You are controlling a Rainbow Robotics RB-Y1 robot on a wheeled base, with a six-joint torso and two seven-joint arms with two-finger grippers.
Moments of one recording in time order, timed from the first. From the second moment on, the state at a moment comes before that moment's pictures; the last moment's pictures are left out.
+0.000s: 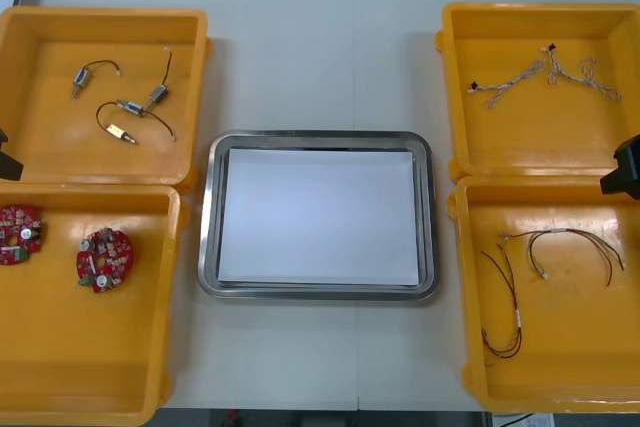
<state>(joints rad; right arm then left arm) -0.30 -1.02 -0.10 -2.06 -1.01 1.77 1.11 -0.27 1.08 0.22 -2.07 1.10 1.80 -1.15</state>
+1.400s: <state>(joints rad) -0.30 -1.02 -0.10 -2.06 -1.01 1.77 1.11 -0.24 1.07 0.22 -2.07 1.10 1.91 -1.15</state>
